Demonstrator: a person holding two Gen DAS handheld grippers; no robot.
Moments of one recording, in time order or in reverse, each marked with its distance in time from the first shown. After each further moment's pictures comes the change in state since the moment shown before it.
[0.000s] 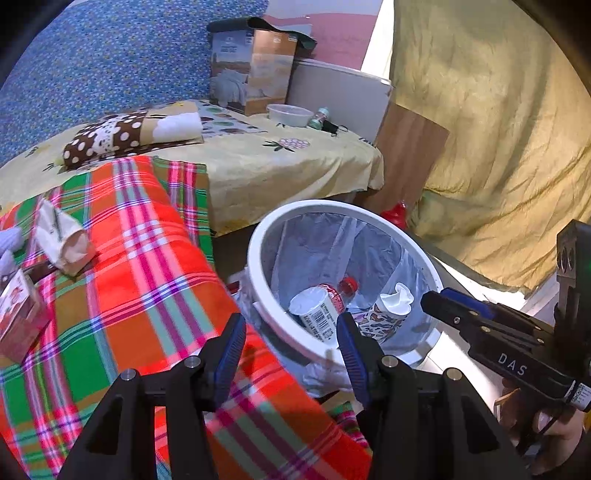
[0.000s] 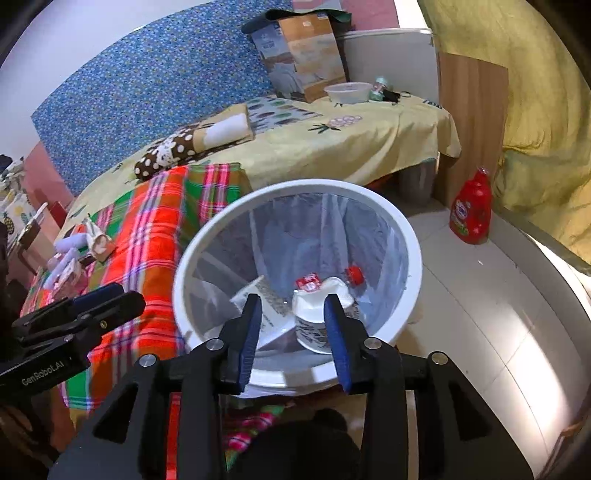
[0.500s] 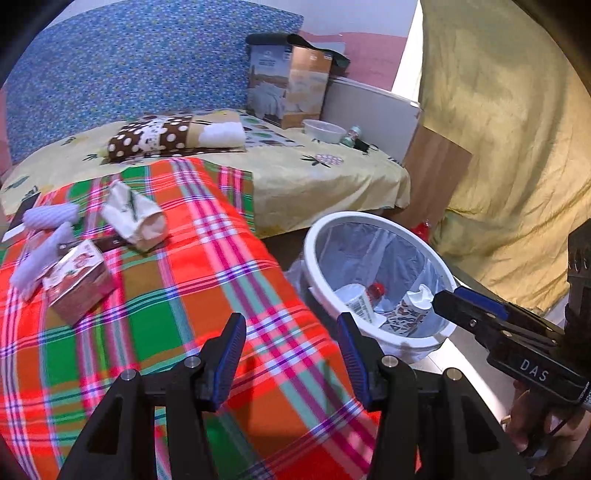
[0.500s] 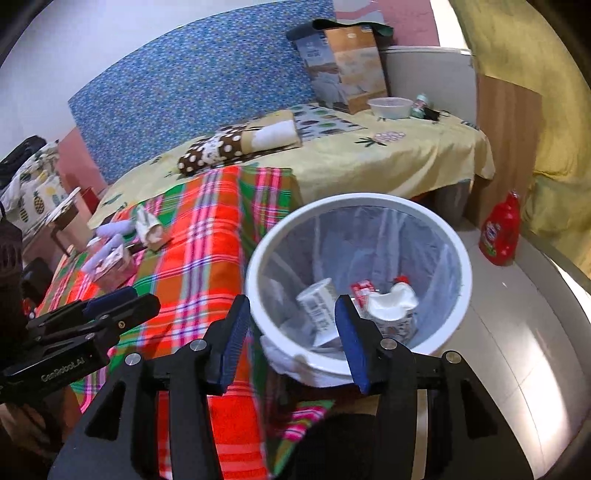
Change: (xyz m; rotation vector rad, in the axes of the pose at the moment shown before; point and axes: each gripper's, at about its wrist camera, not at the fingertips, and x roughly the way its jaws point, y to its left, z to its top) left arm -0.049 0.033 -0.020 -0.077 -0.058 0.091; right arm -0.014 0.040 -0.005 -0.089 -0.027 0.105
